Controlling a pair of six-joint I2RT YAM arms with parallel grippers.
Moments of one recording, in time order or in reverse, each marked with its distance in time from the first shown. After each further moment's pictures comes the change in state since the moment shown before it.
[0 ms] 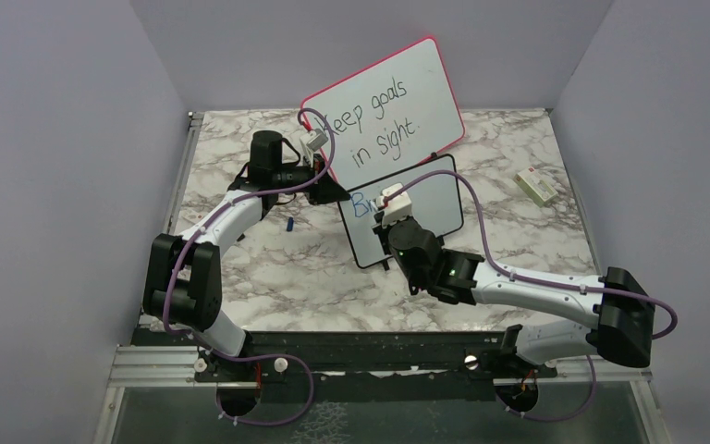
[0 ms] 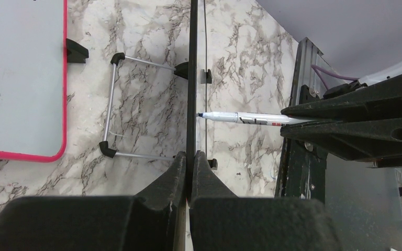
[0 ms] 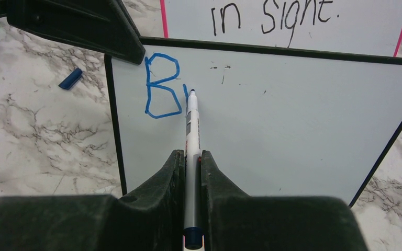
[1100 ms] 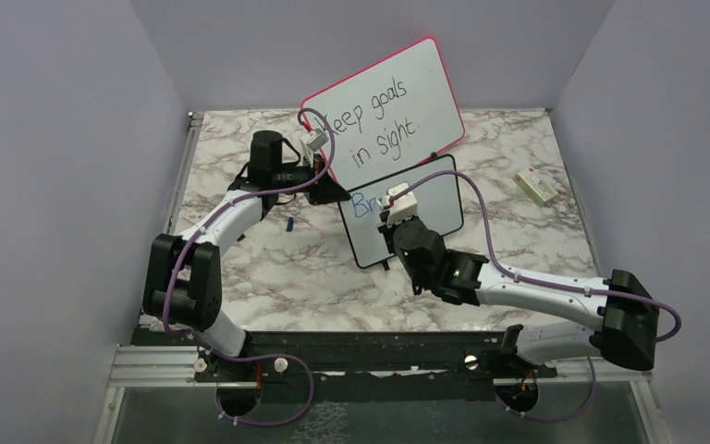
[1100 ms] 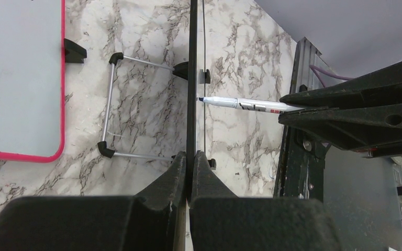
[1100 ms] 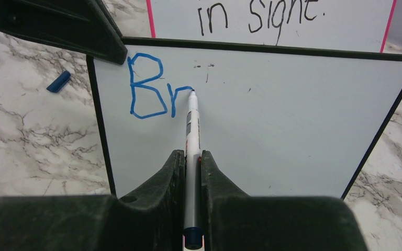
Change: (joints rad) left arm 0.000 0.000 0.000 0.000 0.002 -0.003; right arm -0.010 -0.020 -0.016 0.005 0.023 0.002
